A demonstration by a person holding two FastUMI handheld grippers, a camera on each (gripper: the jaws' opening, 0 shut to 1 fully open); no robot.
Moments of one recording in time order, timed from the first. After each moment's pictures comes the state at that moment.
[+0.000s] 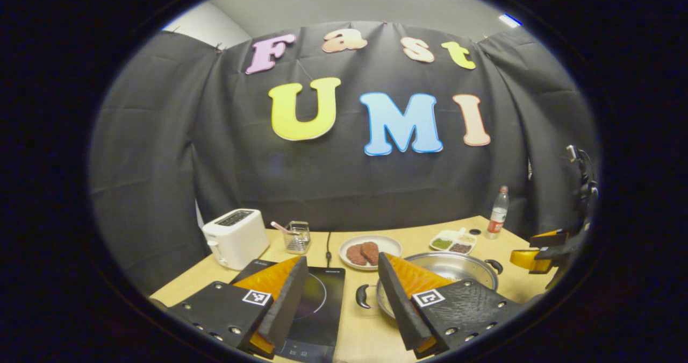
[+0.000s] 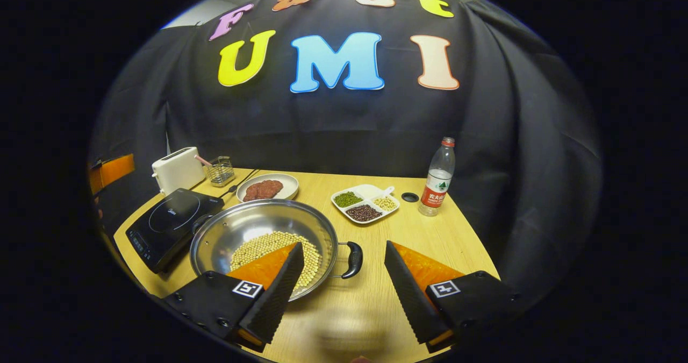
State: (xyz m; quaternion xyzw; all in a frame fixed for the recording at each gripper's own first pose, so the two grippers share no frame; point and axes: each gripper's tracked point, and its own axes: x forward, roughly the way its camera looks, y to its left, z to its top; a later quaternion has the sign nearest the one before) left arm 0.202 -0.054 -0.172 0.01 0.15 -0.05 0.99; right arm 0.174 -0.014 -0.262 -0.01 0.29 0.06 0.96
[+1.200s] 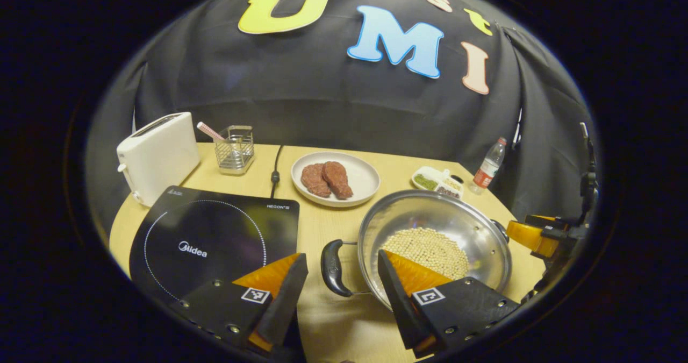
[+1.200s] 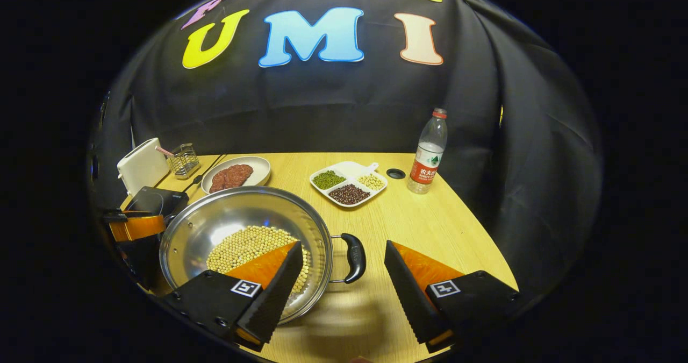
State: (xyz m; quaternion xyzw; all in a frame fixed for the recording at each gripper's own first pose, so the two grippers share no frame) left arm 0.262 -0.091 -0.357 -0.07 0.37 -0.14 0.92; right arm 0.201 -0.004 -0.317 0.00 0.36 -0.01 0.93
